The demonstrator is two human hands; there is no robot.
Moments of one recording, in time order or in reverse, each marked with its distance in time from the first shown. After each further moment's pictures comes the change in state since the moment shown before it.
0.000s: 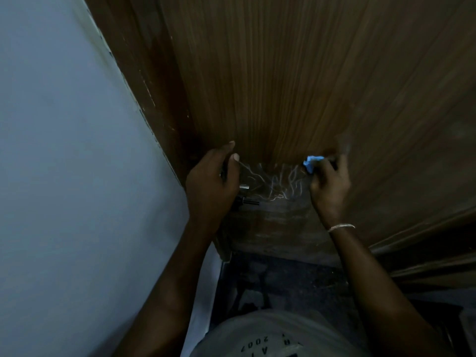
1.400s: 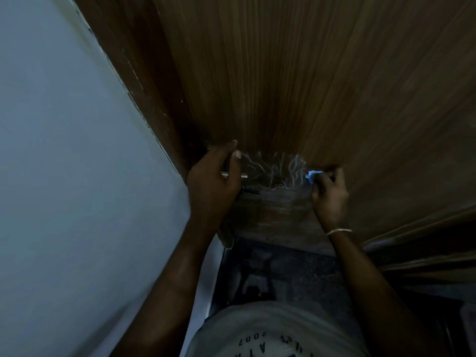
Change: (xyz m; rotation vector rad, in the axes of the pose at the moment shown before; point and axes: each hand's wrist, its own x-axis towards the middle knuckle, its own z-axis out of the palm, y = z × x) left_hand -0.017 0.001 0.014 0.005 -0.023 -0.056; right_hand -0.048 0.056 0.018 -0.062 -0.253 0.068
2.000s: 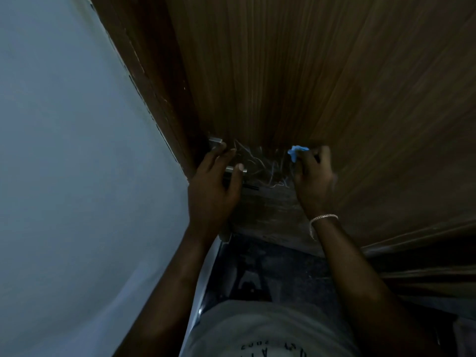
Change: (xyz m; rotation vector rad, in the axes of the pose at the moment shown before) left_hand -0.034 -0.009 0.011 0.157 -0.048 -0.091; right_hand 0.035 -0.042 0.010 0.151 0.072 -0.196
